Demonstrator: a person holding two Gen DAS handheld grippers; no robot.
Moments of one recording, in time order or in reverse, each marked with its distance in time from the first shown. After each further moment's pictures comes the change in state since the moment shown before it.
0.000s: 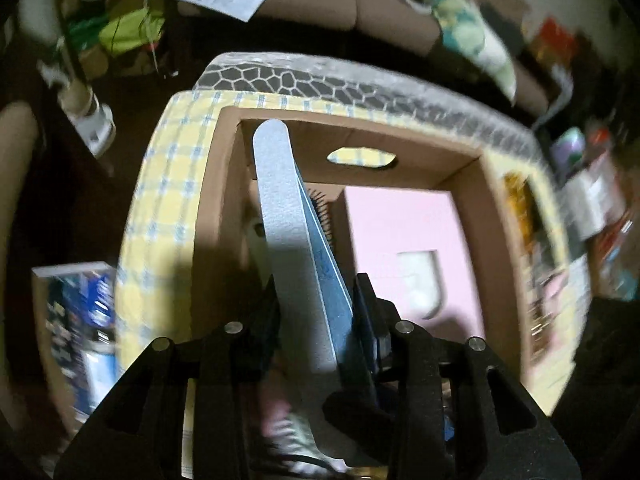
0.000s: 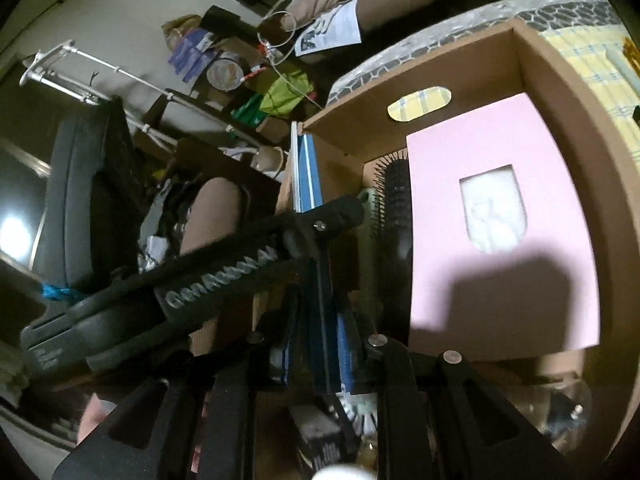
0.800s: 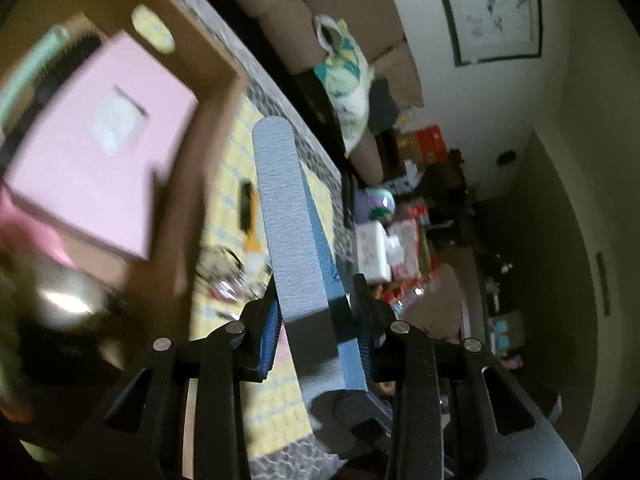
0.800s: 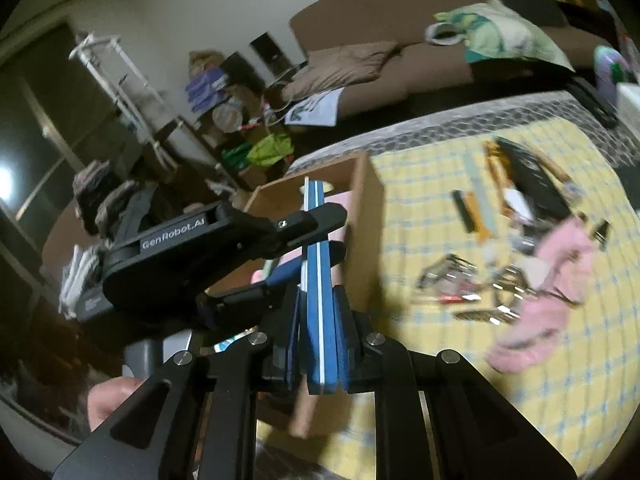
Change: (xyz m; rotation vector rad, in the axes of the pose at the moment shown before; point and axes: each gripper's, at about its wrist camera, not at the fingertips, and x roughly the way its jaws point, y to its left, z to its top) left arm -0.025 -0.098 -0.089 -0.445 -0.122 -0.806; right arm -0.218 -0.040 -0.063 -0.244 -0.217 -0.150
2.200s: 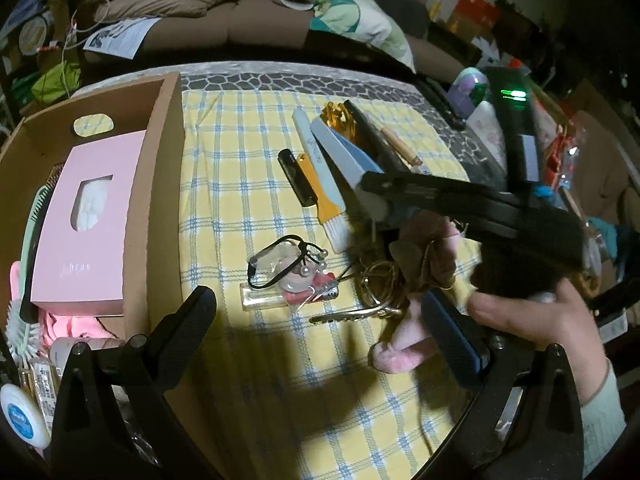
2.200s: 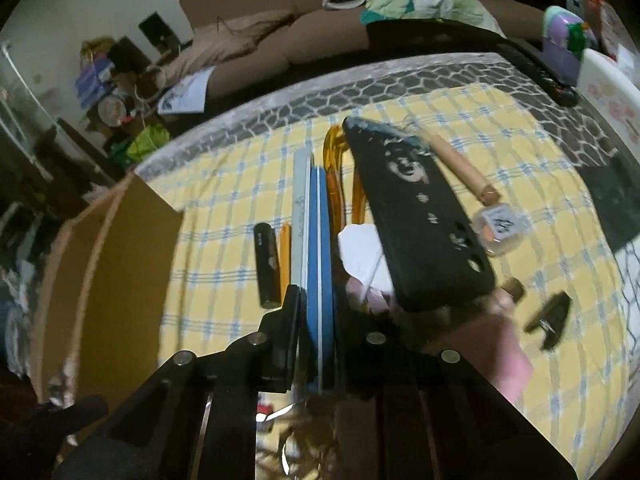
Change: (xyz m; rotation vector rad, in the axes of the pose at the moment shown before) left arm 0.115 -0.062 -0.084 0.612 0.082 0.612; right arm 0.081 -0.198 0.059 0.121 0.079 -0.315
